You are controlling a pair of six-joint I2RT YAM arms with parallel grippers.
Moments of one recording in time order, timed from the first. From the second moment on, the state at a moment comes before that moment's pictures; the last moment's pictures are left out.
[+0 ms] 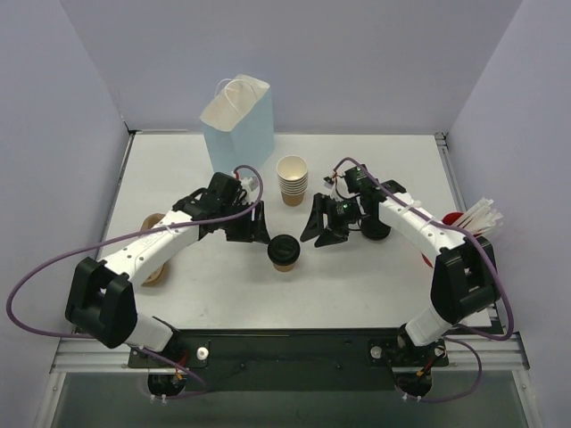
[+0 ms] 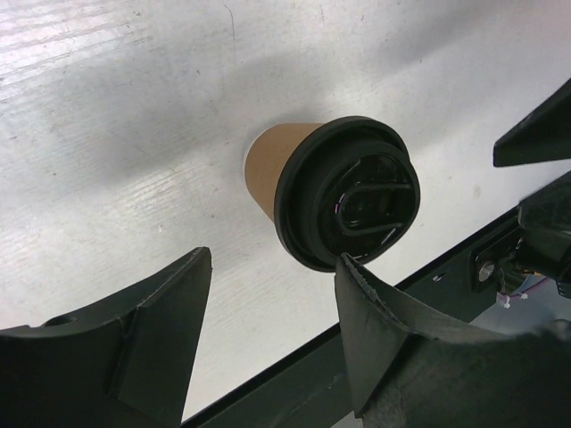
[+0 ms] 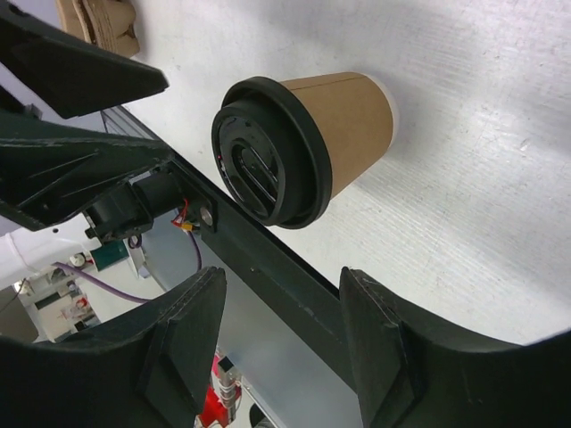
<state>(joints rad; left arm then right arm) -0.53 1.46 1.09 -0.57 0.30 -0.47 0.42 1.57 1.15 -0.68 -0.67 0.49</state>
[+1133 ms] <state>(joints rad) -0.59 1.50 1.03 -0.47 0.27 -0.49 0.38 1.71 1.09 -0.68 -0.77 0.37</state>
